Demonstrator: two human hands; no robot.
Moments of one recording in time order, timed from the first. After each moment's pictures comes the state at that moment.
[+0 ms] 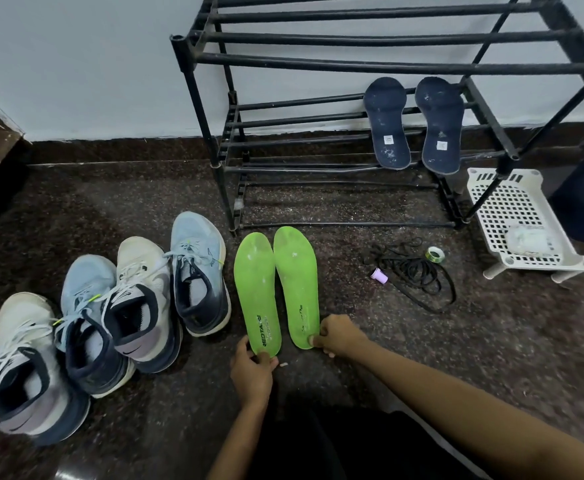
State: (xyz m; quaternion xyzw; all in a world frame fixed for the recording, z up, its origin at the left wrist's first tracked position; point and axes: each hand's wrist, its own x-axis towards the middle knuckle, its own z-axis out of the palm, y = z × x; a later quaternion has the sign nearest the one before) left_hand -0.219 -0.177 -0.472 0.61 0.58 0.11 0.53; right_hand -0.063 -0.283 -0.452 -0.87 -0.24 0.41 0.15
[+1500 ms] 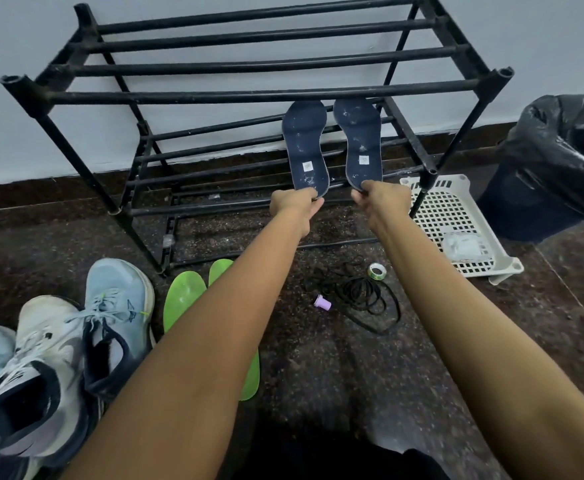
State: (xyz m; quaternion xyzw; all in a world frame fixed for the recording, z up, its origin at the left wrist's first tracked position) left_hand 0.124 -0.211 -0.290 0.46 0.42 0.07 0.78; right_hand 0.181 -0.325 -0.296 -0.62 0.25 0.09 0.74
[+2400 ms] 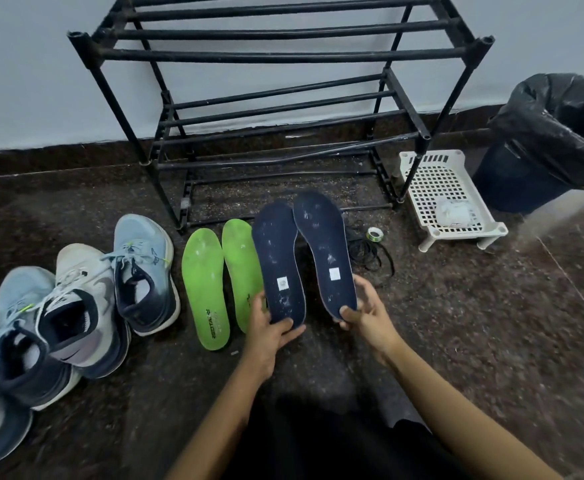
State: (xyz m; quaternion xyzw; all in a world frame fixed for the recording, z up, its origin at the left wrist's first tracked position) left_hand -0.153 -0.258 -0.402 0.48 0.35 0.05 0.81; right_hand -0.061 -0.425 -0.393 -0.64 -0.02 0.31 0.70
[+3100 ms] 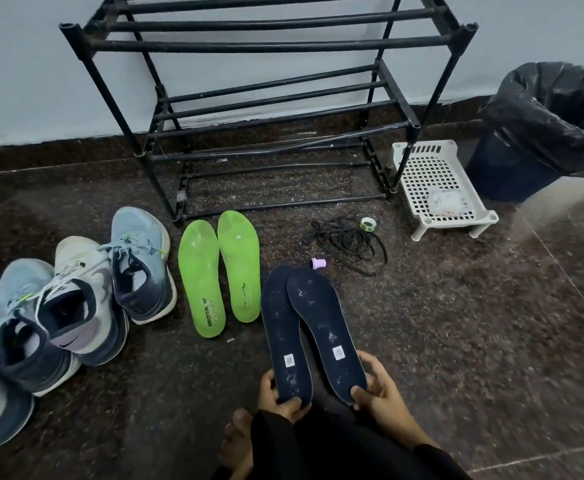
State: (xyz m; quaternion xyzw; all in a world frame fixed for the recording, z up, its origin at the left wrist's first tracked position) left_hand -0.247 -0.332 -0.462 0.37 0.51 -0.03 0.78; right_hand -0.171 -0.503 -0.443 -0.62 0.00 0.37 0.69
